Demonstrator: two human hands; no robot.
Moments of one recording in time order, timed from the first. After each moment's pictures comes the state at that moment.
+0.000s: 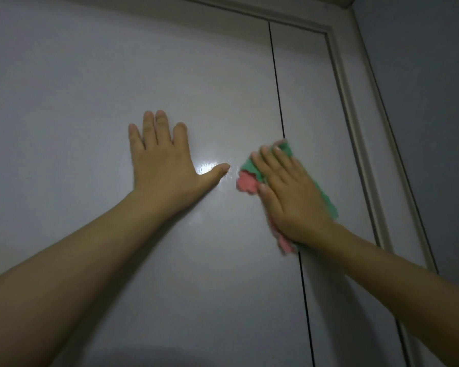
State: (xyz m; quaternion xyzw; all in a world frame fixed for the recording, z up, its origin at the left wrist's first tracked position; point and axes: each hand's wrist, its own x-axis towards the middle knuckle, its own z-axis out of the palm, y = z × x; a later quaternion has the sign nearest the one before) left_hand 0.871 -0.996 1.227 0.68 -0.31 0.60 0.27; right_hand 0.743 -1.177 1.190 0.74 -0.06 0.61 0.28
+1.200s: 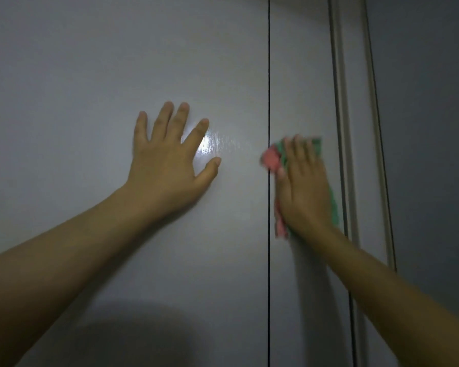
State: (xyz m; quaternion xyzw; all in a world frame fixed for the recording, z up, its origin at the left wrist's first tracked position) left_hand 0.847 -1.012 1.171 0.66 -0.41 0.58 0.24; right_hand 0.714 -1.220 1.150 0.72 -0.15 0.65 0.18
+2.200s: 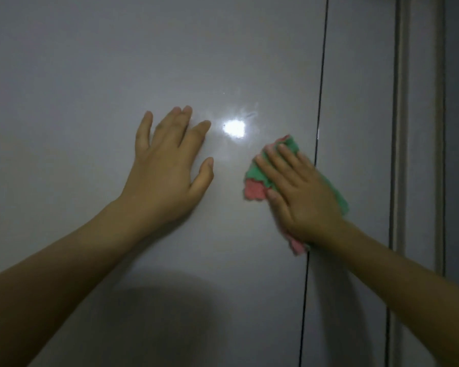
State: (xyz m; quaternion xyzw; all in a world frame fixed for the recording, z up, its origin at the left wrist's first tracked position) left_hand 0.864 -0.947 1.114 0.63 -0.42 0.58 0.29; right_hand 0.742 -1.169 1.115 0.78 0.01 0.53 0.34
